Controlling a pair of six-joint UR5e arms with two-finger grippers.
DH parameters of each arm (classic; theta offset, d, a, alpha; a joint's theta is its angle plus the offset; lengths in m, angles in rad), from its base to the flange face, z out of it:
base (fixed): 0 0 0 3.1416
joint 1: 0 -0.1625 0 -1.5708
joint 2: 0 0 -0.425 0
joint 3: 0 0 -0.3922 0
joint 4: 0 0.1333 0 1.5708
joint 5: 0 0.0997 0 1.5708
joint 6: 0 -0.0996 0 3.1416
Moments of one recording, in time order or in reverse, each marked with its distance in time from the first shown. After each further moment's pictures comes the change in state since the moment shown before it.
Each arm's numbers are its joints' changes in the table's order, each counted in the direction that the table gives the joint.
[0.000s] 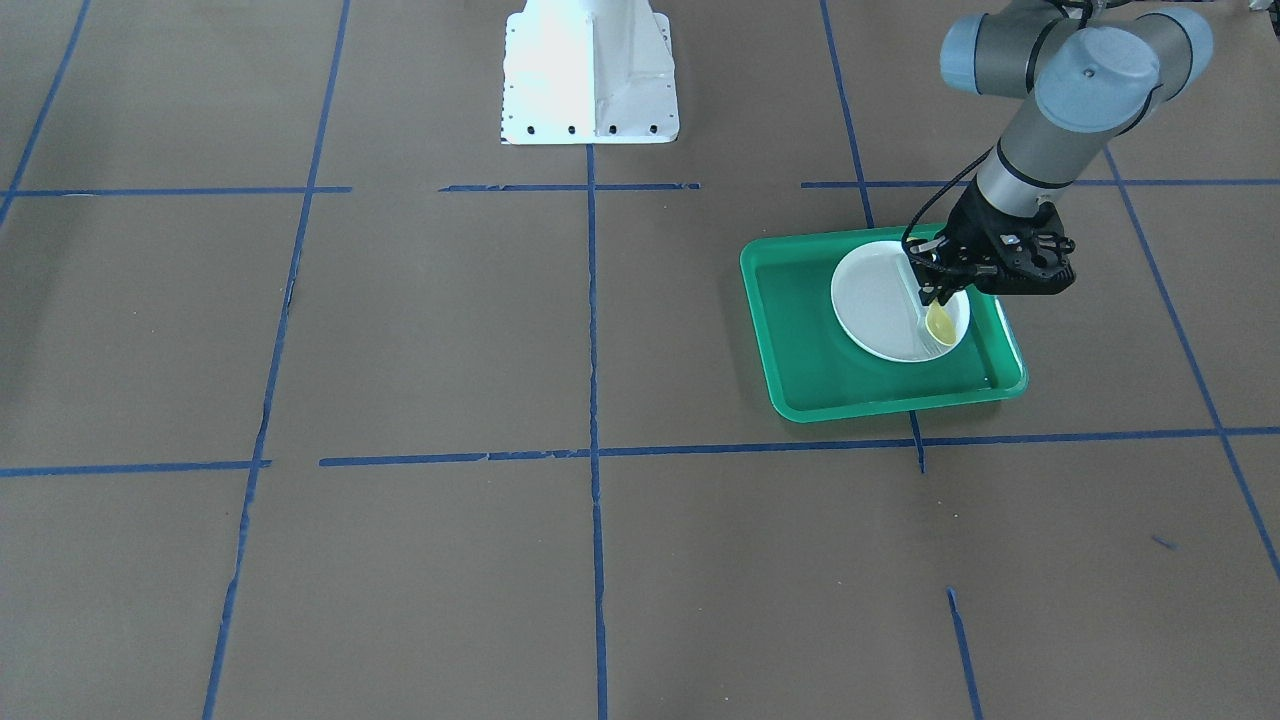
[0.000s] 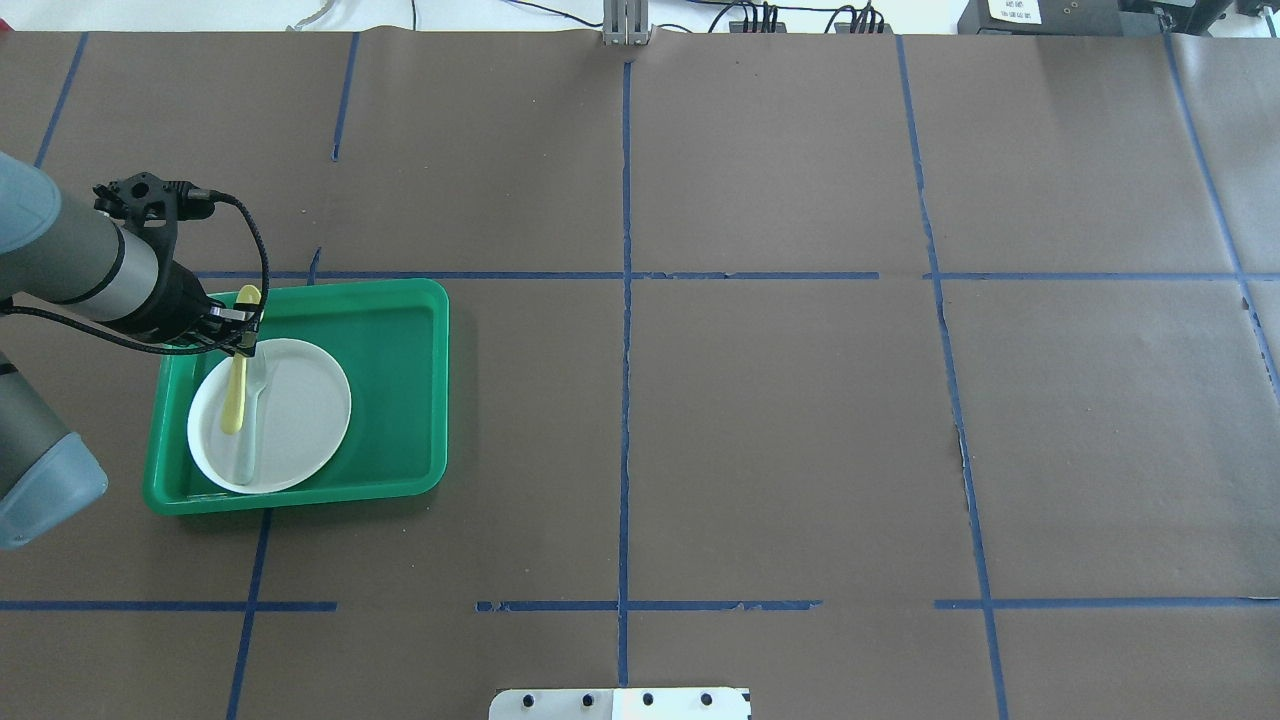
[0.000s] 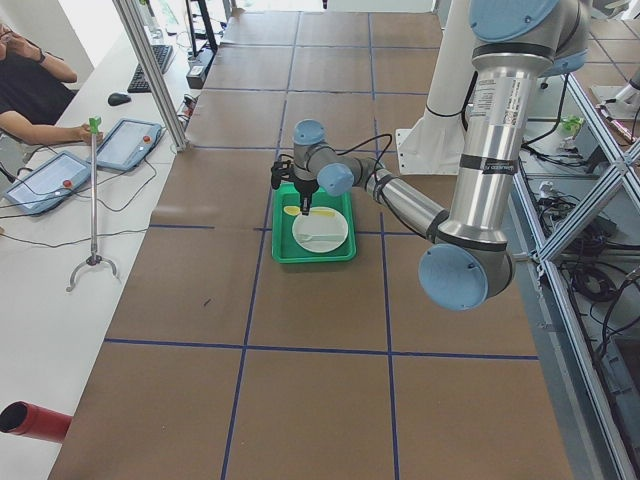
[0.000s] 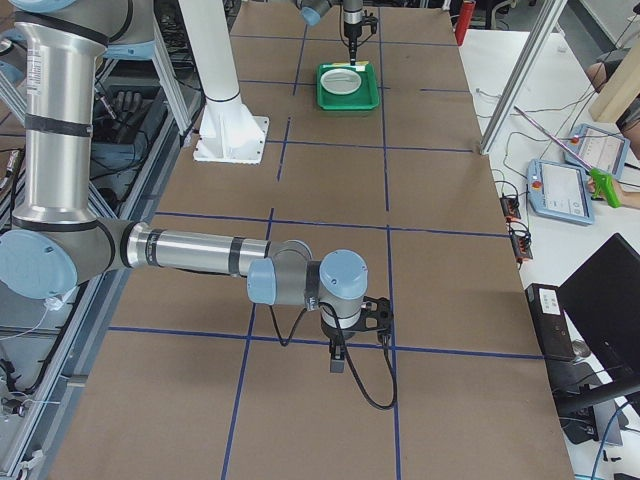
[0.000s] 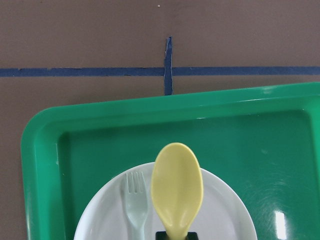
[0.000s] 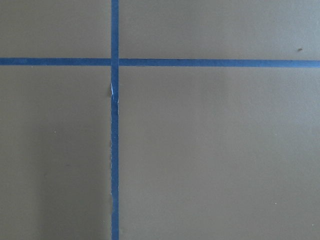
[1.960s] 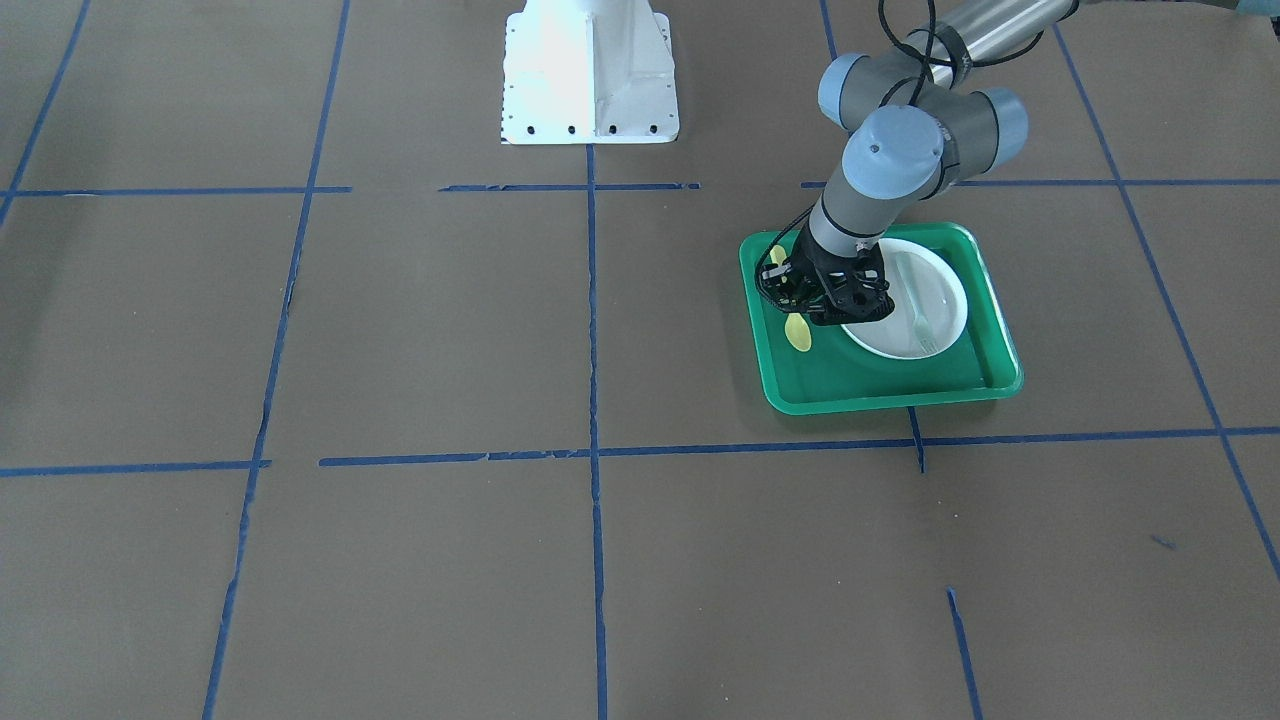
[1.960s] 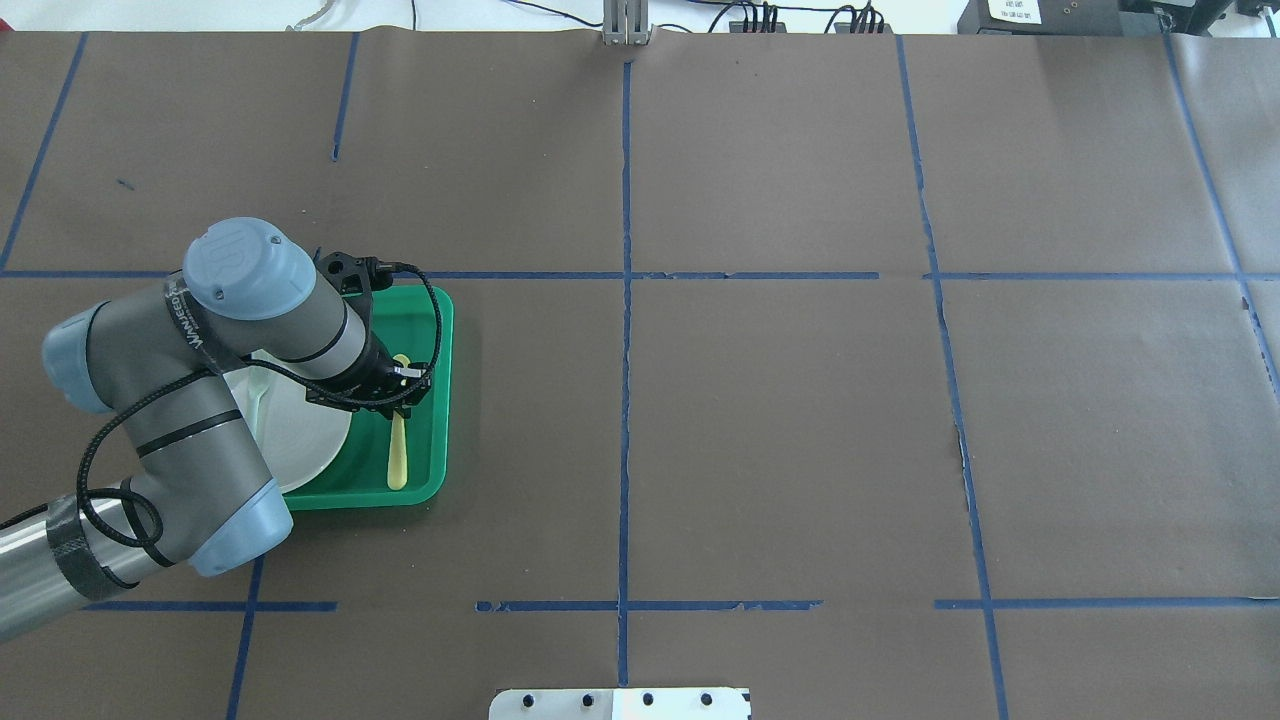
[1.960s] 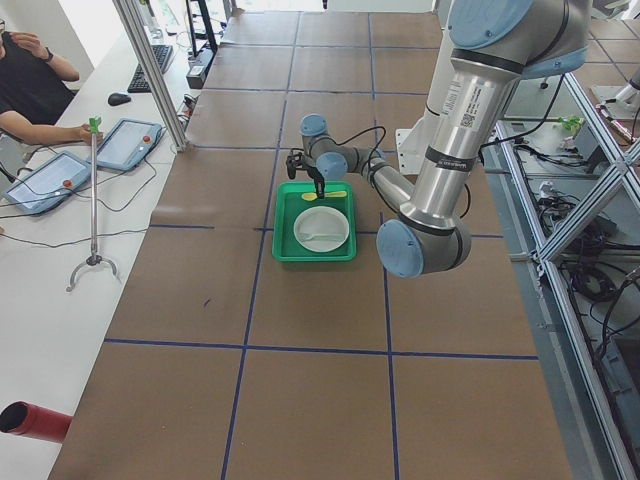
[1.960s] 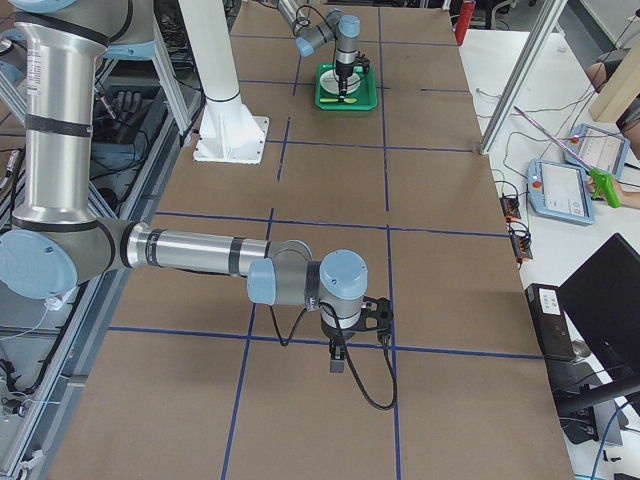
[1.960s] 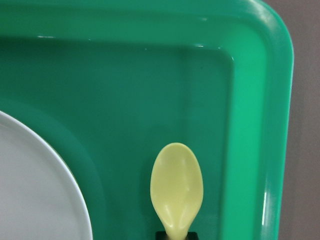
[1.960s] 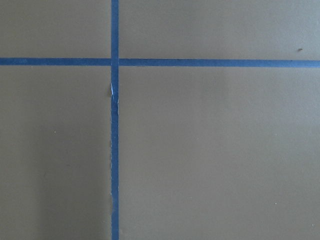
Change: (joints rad) left arm -0.202 -0.204 0.199 -0.032 0.011 0.237; right arm 0.000 0.000 0.000 0.000 0.000 0.000
